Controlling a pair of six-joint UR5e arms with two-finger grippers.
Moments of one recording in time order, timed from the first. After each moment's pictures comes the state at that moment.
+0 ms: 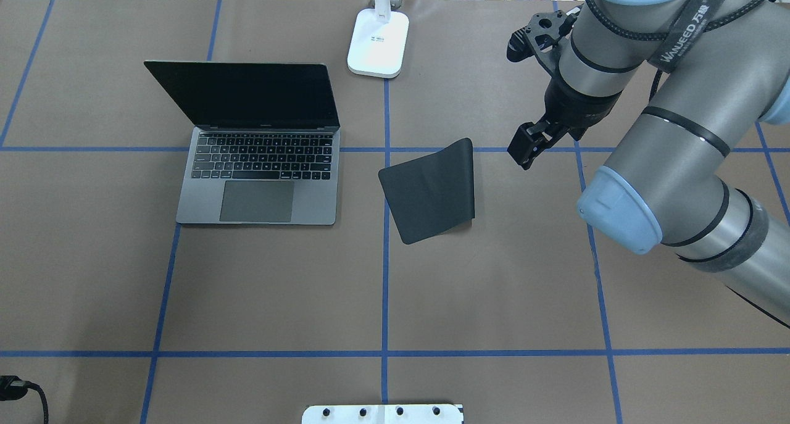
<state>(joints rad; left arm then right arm) -0.12 -1.03 -1.86 -2.61 -2.24 -1.49 0.83 -0.97 1.97 -2.06 2.11 0.35</state>
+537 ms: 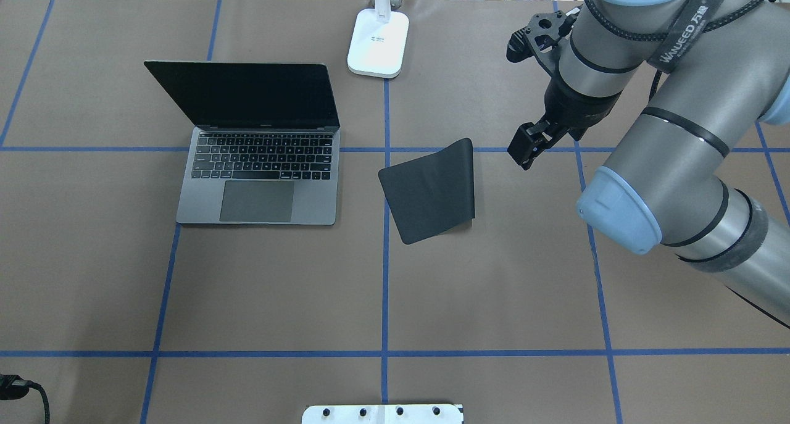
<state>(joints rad) -0.12 -1.03 -1.87 -2.61 -2.24 -1.49 0.83 -0.97 1.97 -2.06 2.11 0.35</state>
